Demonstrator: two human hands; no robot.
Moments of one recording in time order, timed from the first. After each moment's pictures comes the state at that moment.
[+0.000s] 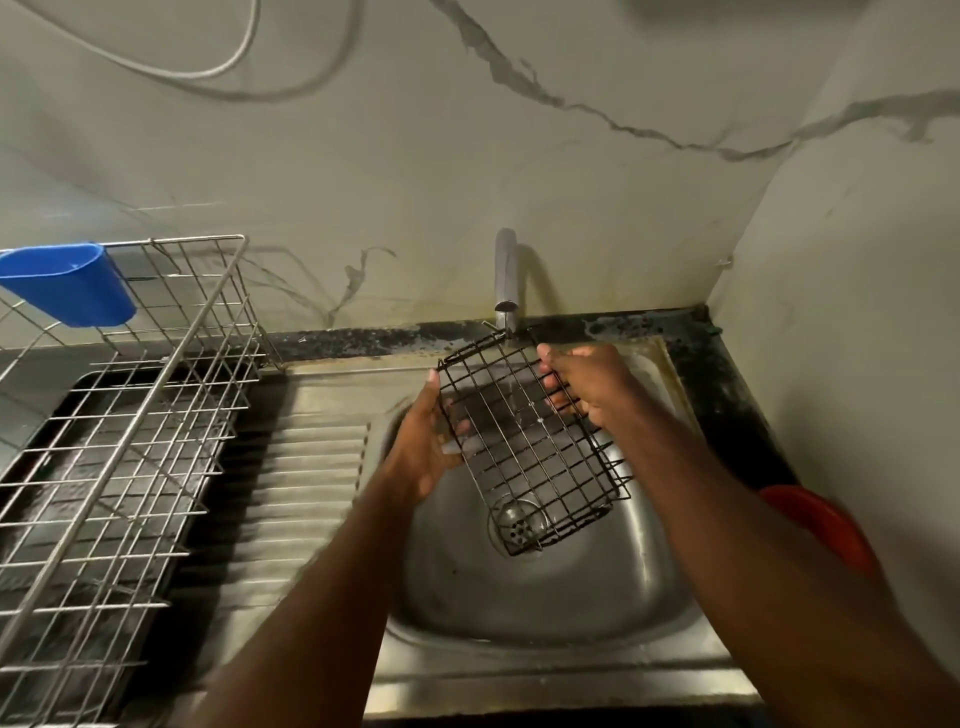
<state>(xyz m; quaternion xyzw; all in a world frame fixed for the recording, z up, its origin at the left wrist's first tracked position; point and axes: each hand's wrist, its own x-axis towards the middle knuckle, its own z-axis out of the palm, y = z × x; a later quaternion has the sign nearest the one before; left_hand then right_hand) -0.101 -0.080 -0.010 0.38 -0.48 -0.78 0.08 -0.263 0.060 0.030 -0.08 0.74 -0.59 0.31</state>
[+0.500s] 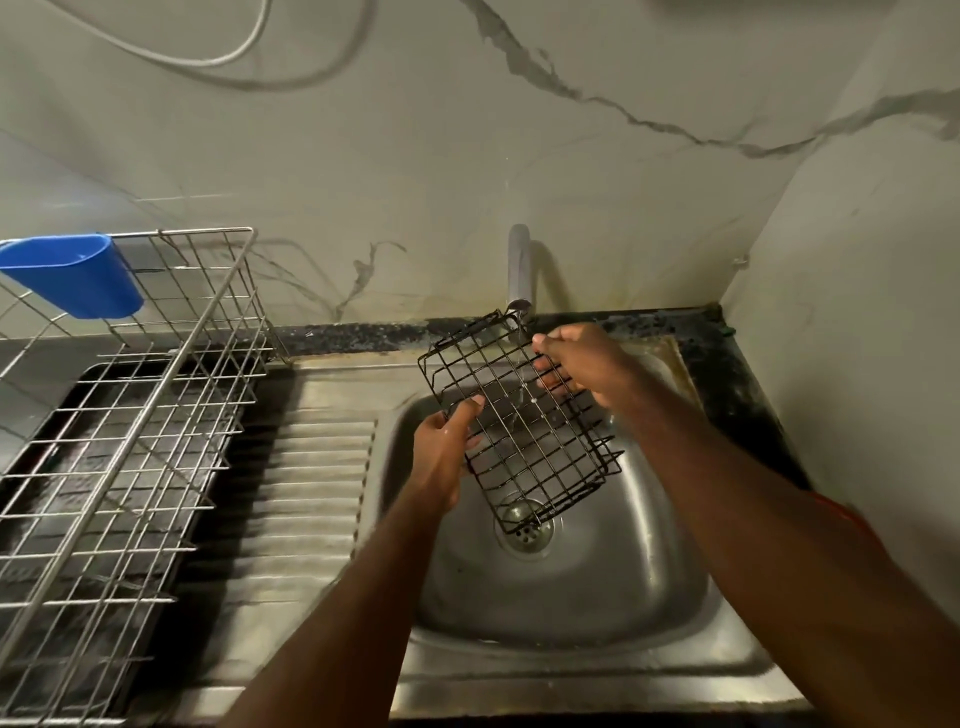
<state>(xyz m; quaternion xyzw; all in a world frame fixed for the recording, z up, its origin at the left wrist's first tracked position) -0.101 -0.056 -0.015 0.44 -0.52 -0.72 0.16 -0.278 0.038 0.036 -0.19 0.77 -0.52 0.33</state>
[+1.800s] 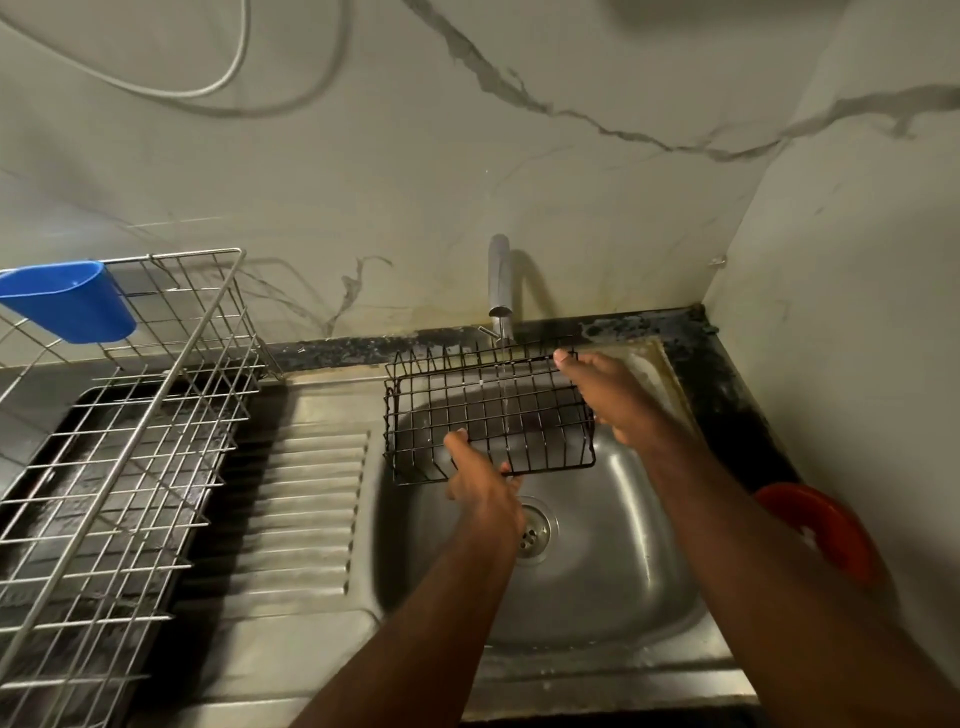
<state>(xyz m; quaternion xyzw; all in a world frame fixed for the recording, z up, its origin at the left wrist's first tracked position) -0.126 0.018 0.001 0.57 -0.21 -0.76 0.24 -0.278 0.079 0.003 -0.12 0.80 -0.52 0.27</state>
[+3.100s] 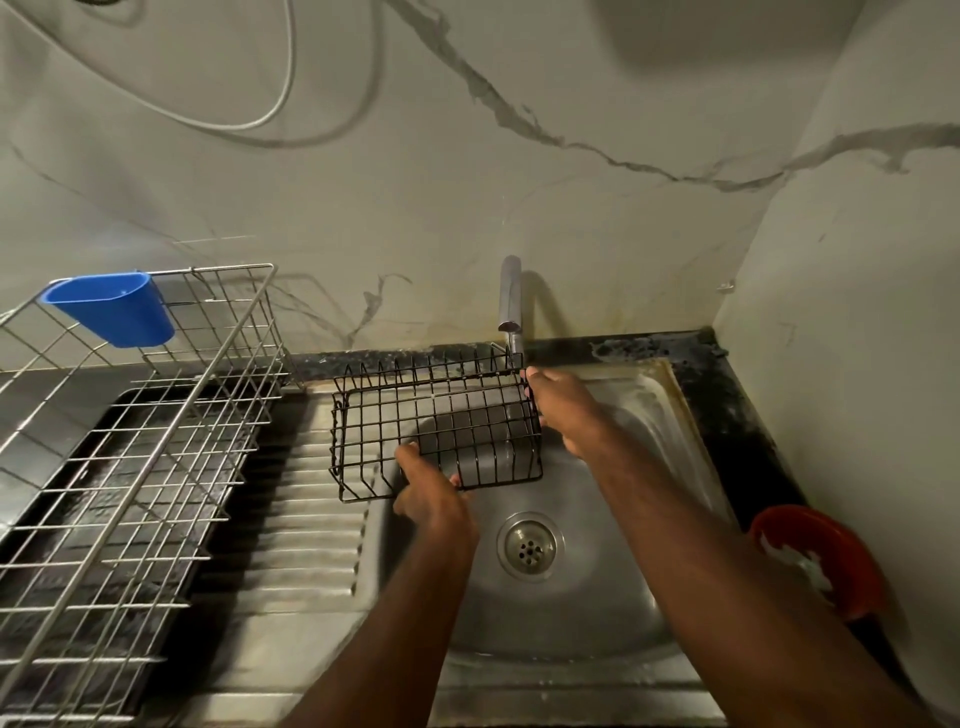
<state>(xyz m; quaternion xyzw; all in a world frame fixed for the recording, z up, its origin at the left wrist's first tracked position) -0.093 -0.014 0.005 0.58 -0.21 -0.71 0.32 -0.237 0.037 0.025 -0.13 0.76 -0.55 0.31</state>
